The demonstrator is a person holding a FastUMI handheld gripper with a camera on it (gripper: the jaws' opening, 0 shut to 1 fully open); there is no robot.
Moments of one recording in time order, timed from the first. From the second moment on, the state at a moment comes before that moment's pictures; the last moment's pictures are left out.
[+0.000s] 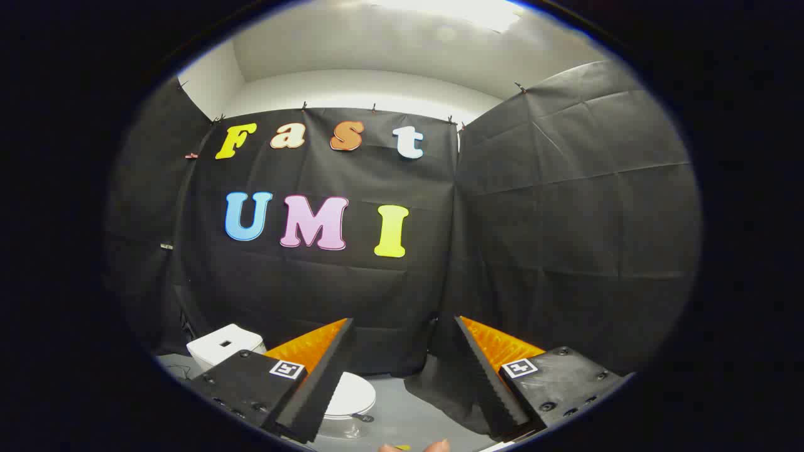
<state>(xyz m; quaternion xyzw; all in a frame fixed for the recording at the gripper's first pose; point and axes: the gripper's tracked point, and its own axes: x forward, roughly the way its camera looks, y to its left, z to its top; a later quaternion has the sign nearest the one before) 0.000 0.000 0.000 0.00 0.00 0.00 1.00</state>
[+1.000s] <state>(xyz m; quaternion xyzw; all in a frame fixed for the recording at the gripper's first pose) 0.003 0.006 -0.001 0.00 -0.01 0.01 1.00</state>
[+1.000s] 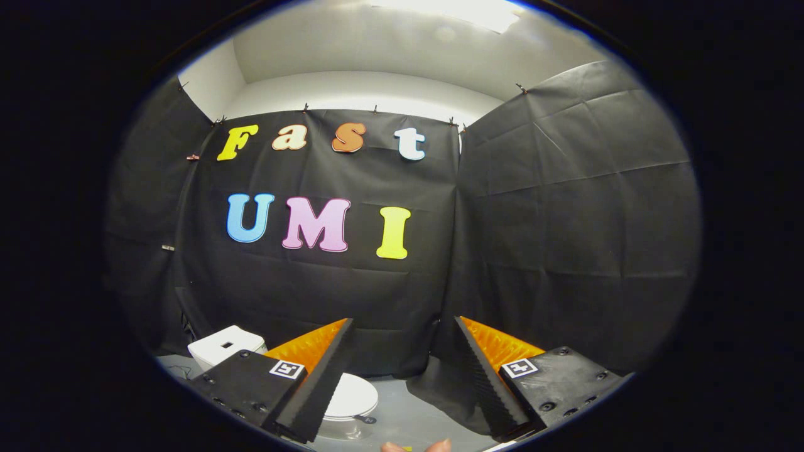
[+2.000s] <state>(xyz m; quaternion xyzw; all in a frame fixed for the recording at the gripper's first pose) 0.114 0.050 -0.209 -0.02 -0.01 0.04 1.00</state>
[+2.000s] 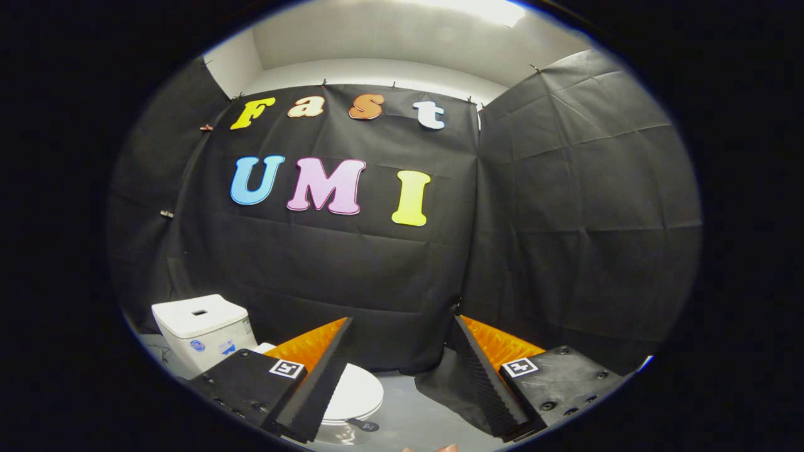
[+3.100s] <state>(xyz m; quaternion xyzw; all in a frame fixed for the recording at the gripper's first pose) 0.159 0.051 -0.533 0.28 0.33 0.04 0.90</state>
